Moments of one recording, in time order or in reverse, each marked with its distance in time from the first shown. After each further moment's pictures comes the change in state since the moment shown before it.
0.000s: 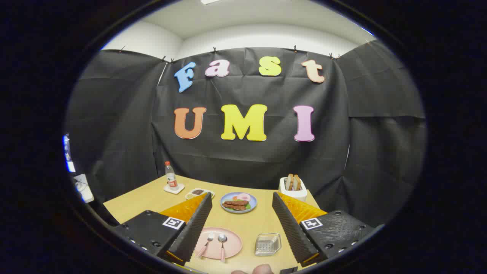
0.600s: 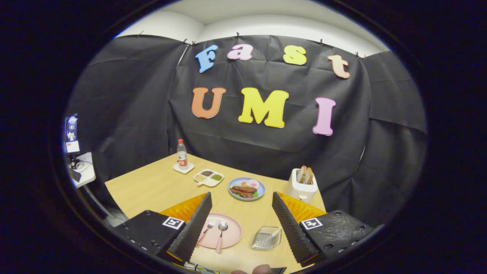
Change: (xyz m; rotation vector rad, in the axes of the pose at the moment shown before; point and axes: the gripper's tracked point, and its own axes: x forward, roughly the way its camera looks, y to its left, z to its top) arm 0.010 0.023 -0.037 -0.118 0.157 0.122
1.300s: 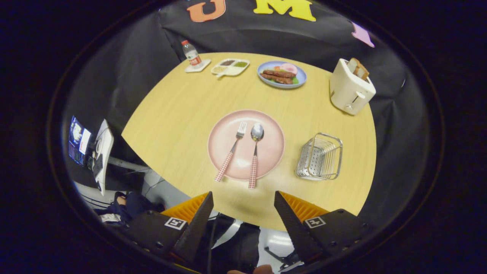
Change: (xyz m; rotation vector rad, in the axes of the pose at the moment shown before) arm 0.024 0.054 -0.182 0.061 0.973 0.185
